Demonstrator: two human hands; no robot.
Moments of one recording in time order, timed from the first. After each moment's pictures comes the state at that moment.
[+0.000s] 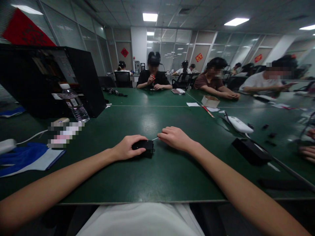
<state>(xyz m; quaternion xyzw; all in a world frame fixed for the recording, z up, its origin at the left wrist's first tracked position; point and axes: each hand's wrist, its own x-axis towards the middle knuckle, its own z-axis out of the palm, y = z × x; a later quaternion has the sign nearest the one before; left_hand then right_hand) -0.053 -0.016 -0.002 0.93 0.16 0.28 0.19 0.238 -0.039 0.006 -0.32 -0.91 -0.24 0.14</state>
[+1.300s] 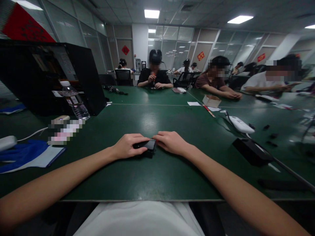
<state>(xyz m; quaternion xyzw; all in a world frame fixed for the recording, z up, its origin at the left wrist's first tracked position) -0.053 -0.019 0.000 0.94 0.17 0.27 0.12 0.216 -0.053 0.001 -0.39 -0.91 -0.08 0.12</state>
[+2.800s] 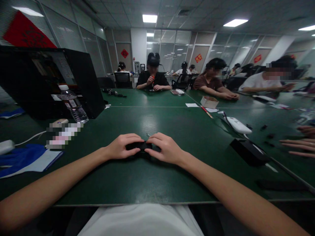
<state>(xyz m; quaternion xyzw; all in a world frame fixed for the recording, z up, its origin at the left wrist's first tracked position) -0.066 -0.013 0.011 0.93 0.10 0.30 0.16 0.189 -0.078 0.008 -0.31 -0.88 -0.02 0.36</state>
